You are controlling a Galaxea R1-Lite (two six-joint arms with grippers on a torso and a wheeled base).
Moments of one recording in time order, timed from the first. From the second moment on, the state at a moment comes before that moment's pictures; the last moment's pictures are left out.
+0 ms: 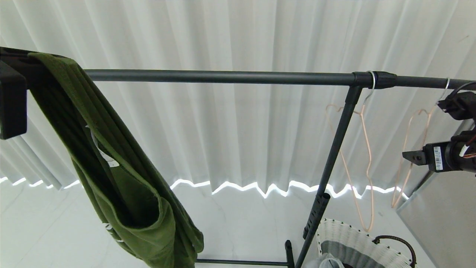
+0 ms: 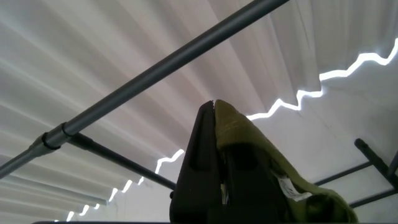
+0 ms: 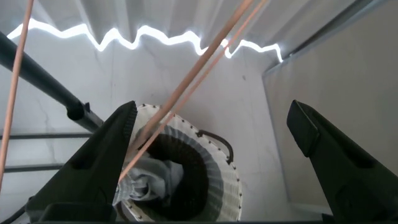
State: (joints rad) left arm -0.72 1.14 -1.31 0.34 0.52 0.49; right arm 0.21 1.38 -0.96 0.09 -0.31 0.00
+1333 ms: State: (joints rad) left arm -0.72 1.14 -1.32 0.34 0.52 0.50; right arm 0.14 1.49 -0.97 0.09 -0.31 0.18
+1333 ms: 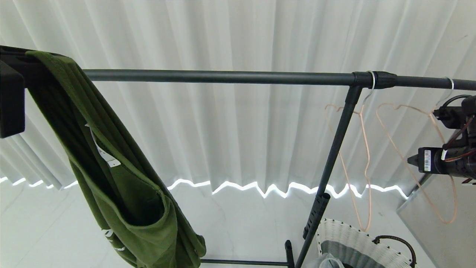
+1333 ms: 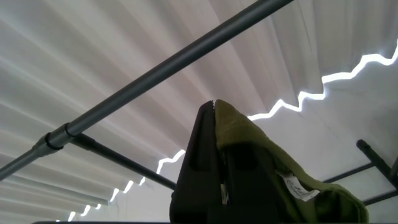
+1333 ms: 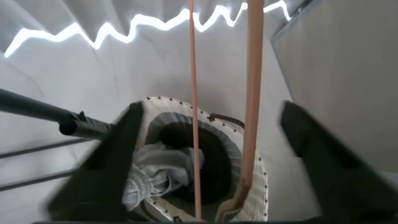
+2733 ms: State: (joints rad) left arm -0.72 1.12 -1.32 0.34 0.52 0.50; right arm 0.14 1.23 -0.97 0.27 -0.26 0.17
